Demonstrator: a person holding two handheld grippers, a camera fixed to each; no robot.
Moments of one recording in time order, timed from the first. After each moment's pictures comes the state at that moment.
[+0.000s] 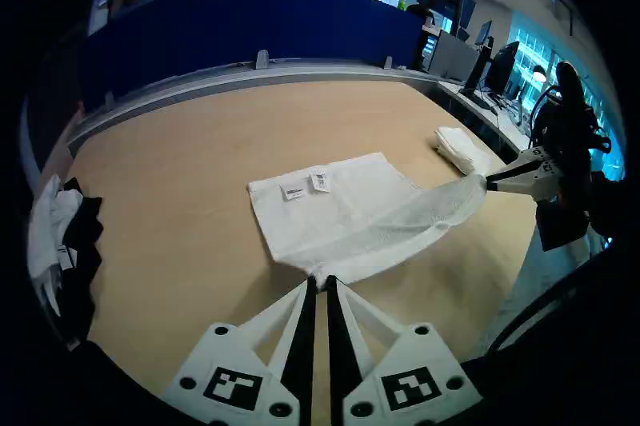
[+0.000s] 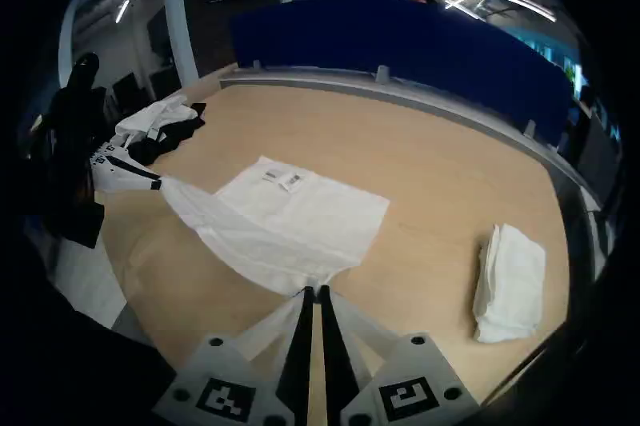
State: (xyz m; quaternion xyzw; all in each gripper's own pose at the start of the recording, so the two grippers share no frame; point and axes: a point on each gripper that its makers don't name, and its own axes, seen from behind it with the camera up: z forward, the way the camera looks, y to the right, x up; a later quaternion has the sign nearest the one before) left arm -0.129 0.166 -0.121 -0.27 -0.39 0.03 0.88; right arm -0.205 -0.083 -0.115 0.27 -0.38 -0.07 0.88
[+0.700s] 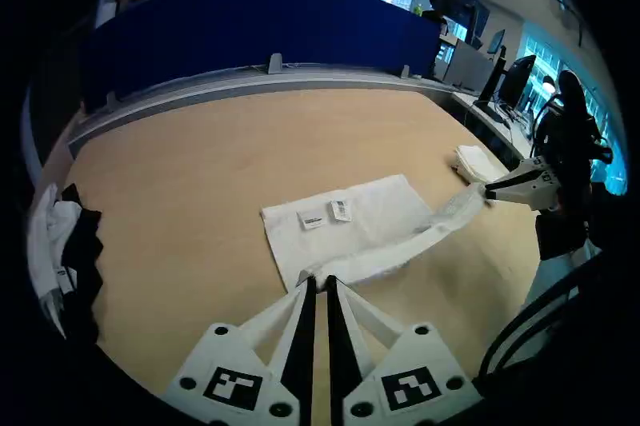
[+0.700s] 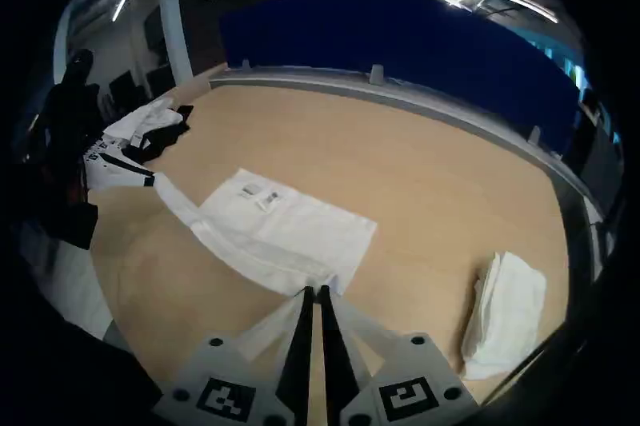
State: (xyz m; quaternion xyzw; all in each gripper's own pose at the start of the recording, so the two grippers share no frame) left arm -0.130 0.168 -0.058 -0.25 -0.39 0.02 0.89; right arm -0.217 -0.085 -0.042 0.27 -0.39 -0.07 0.88
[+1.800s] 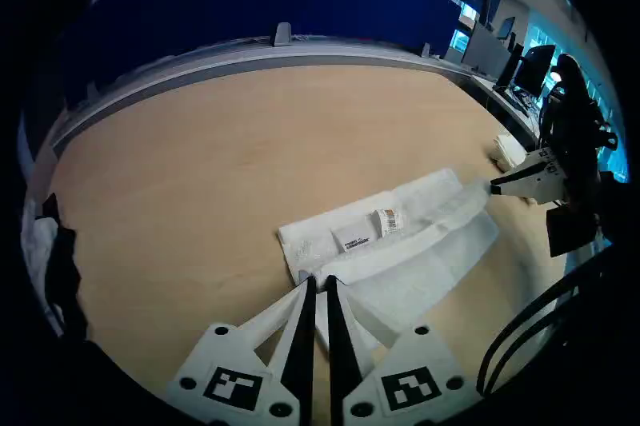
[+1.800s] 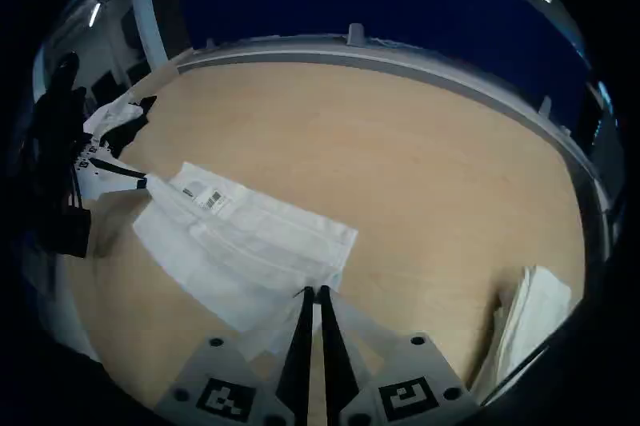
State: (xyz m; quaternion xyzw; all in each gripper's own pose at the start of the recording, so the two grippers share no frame) left arm -0.213 0.176 0.028 -0.25 -0.42 0.04 0.87; right arm -0.288 -0.084 0.030 0.23 -0.44 -0.06 0.87
